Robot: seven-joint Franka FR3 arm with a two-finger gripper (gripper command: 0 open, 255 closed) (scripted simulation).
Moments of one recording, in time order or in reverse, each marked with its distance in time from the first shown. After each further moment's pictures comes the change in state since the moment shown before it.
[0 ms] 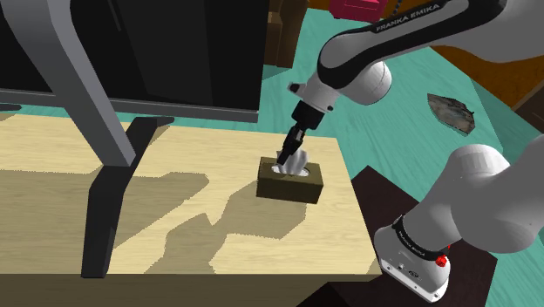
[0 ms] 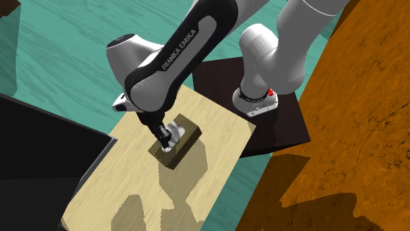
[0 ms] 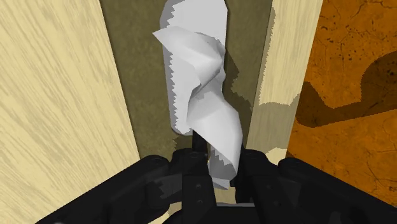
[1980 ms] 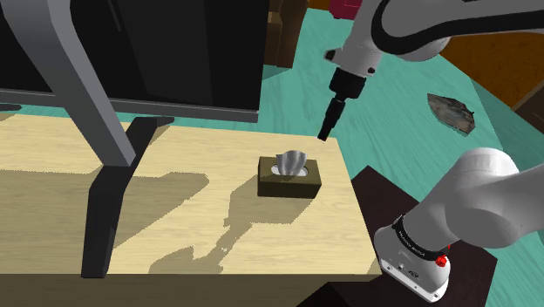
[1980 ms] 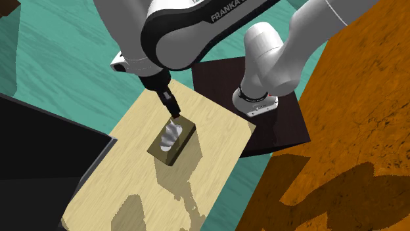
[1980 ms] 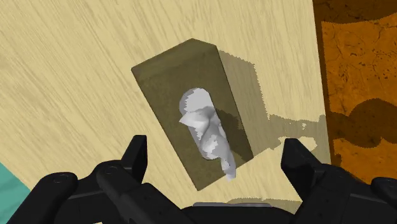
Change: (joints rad) arm -0.219 -0.294 0.081 0.032 -0.411 -0.344 0.437
